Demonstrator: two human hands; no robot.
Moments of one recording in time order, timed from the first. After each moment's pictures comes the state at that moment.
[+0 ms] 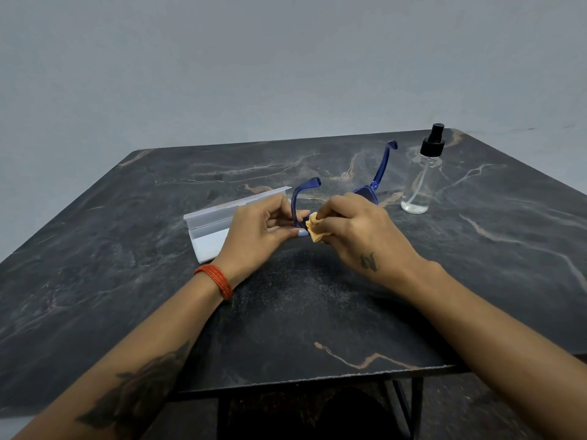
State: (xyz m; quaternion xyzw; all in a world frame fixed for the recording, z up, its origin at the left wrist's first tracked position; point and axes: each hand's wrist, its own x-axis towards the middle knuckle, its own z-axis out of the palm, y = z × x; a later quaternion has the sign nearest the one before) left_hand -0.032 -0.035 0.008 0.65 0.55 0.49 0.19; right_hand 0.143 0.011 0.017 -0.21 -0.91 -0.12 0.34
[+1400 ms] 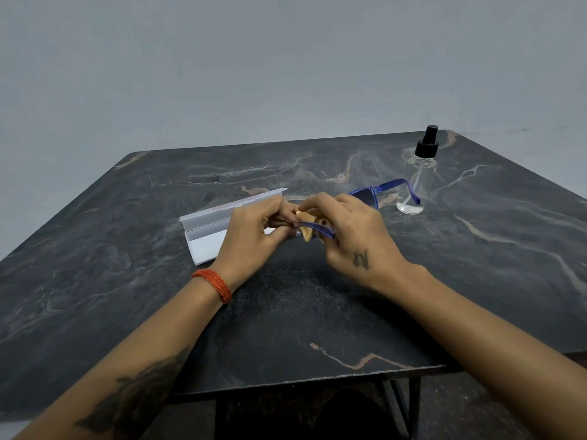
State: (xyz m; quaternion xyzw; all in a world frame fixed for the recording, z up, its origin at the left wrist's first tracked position) left_hand -0.030 -0.039 0.011 0.69 0.51 0.50 0.08; right_hand 0.135 0.003 0.016 -0.26 -0.88 0.00 0.39
